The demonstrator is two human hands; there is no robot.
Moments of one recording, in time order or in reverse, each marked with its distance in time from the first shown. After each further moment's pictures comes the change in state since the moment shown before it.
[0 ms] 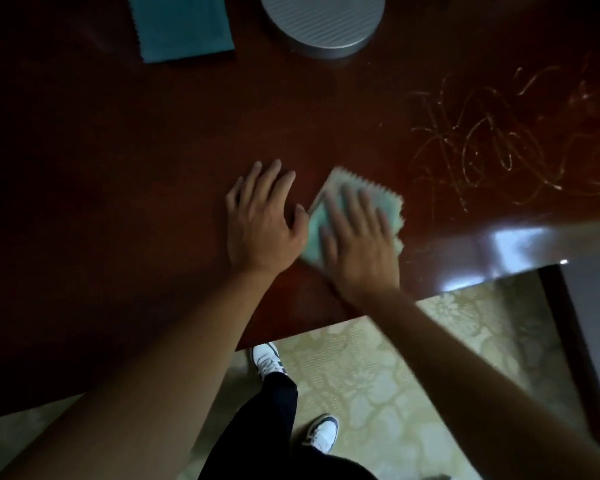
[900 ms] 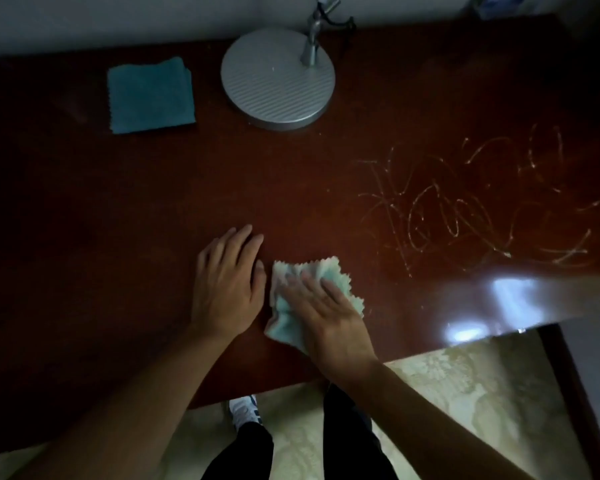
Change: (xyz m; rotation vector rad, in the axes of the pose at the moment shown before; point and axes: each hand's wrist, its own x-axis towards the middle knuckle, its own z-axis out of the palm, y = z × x) left_hand 0.003 0.029 0.013 0.167 -0.075 0.063; right_hand -0.013 0.068 -0.012 0.258 -0.030 -0.427
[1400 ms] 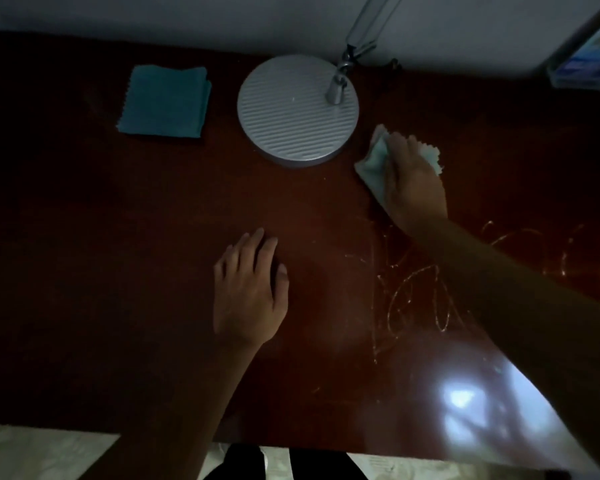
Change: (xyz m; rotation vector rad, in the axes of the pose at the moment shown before) left_hand 0.064 0.087 0.030 0.041 0.052 -0.374; right_hand 0.224 0.218 -0.114 -0.038 0.121 0.136
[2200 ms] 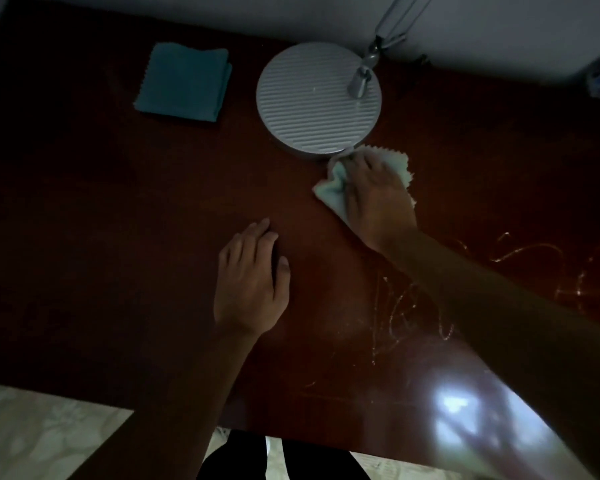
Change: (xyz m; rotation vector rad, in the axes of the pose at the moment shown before) left_hand 0.004 0.003 -0.001 -0.111 0.023 -0.060; right_hand -0.010 -0.038 0.033 -0.118 -0.199 -0.255
